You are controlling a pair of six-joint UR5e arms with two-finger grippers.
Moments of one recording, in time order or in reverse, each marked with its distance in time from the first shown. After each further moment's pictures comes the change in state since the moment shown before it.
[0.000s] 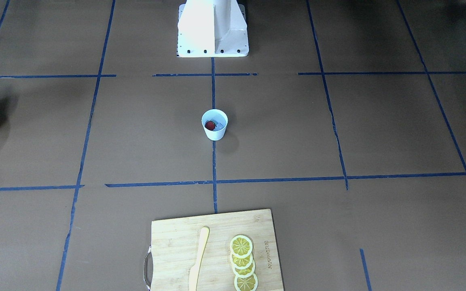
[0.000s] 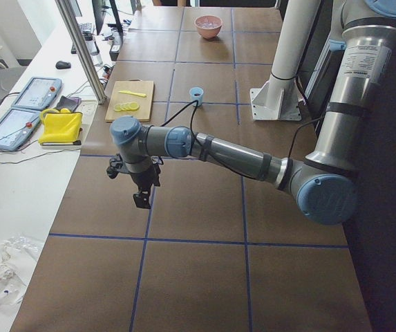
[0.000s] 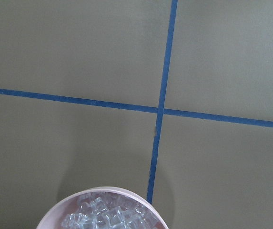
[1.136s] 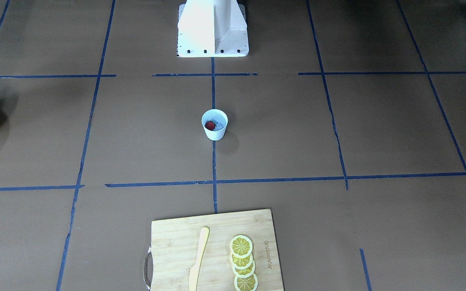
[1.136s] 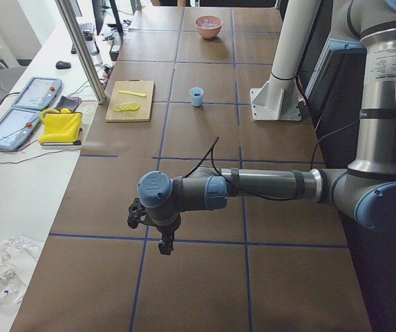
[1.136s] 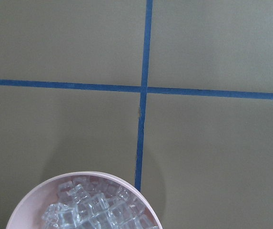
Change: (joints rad) left arm -0.123 0.206 0.006 -0.174 -0.097 0.051; right arm 0.001 -0.086 -0.024 0.130 0.009 0.076
